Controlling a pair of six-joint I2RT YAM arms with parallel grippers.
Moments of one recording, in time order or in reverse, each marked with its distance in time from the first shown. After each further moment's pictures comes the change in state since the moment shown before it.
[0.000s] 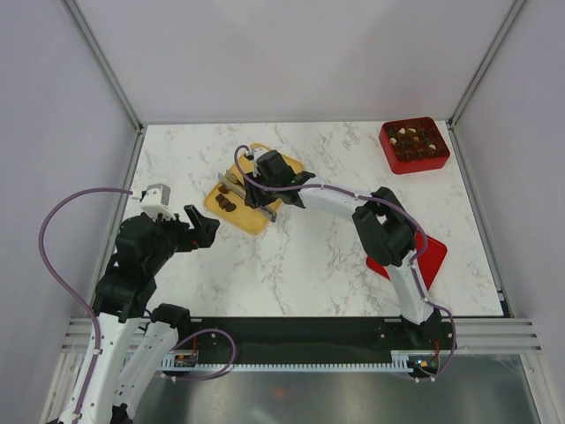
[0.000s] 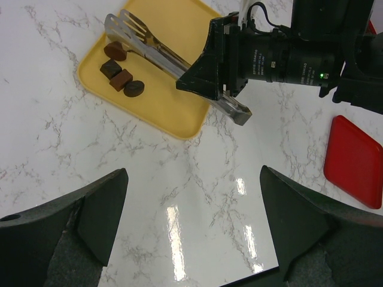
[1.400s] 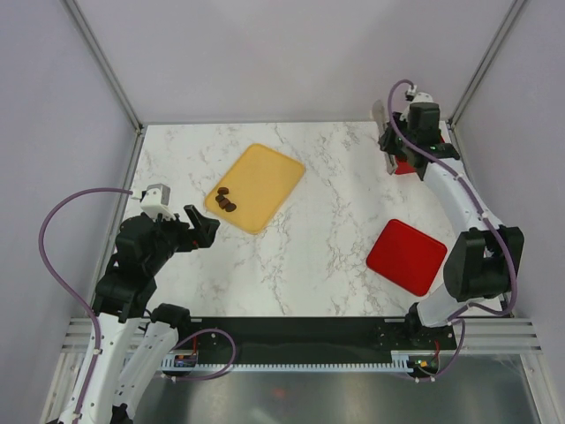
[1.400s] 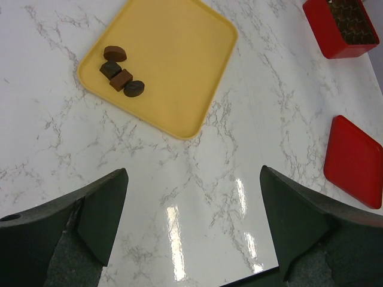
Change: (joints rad) left arm 0.000 0.000 0.000 0.000 0.000 0.000; right arm -0.661 -0.581 -0.283 -0.141 0.090 -0.034
